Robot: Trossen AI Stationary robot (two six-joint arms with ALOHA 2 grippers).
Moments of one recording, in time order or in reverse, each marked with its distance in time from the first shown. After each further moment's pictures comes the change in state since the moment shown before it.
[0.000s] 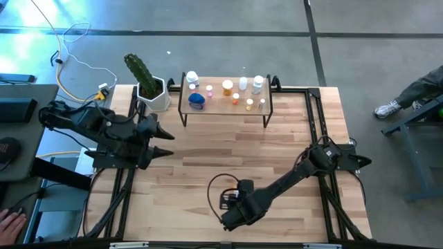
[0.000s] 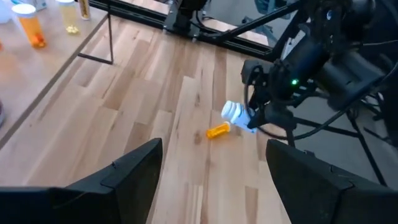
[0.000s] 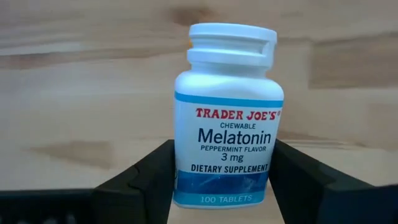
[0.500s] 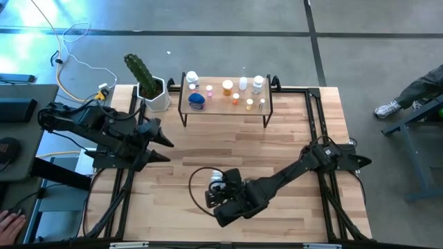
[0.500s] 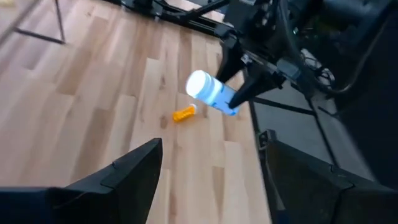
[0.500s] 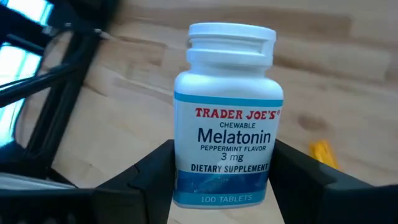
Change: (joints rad) left arm 0.060 0.002 0.000 0.000 0.229 0.007; right arm -0.044 -0.001 0.279 -0.003 0.338 -0.448
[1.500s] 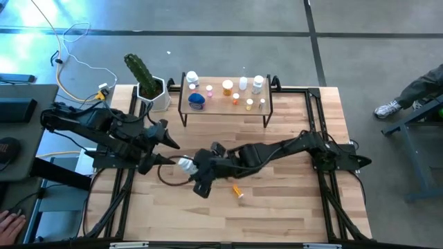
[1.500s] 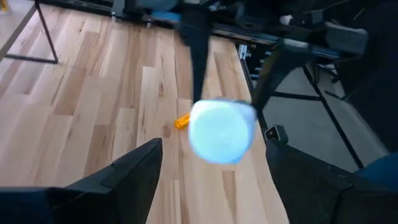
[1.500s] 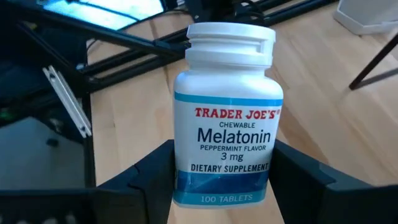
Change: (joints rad) left arm 0.000 0.062 0.000 0.060 0.011 0.121; right arm -0.205 -0.054 0.081 0.322 -0.251 -1.168
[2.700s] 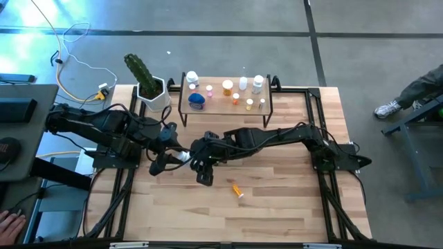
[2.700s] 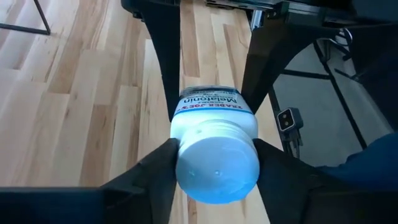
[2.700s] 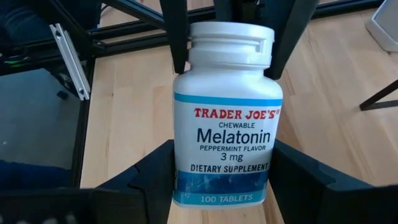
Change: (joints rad) left arm 0.064 0.114 0.000 -0.008 0.066 0.028; right arm -0.126 -0.002 -0.001 -0.016 -0.234 -0.260
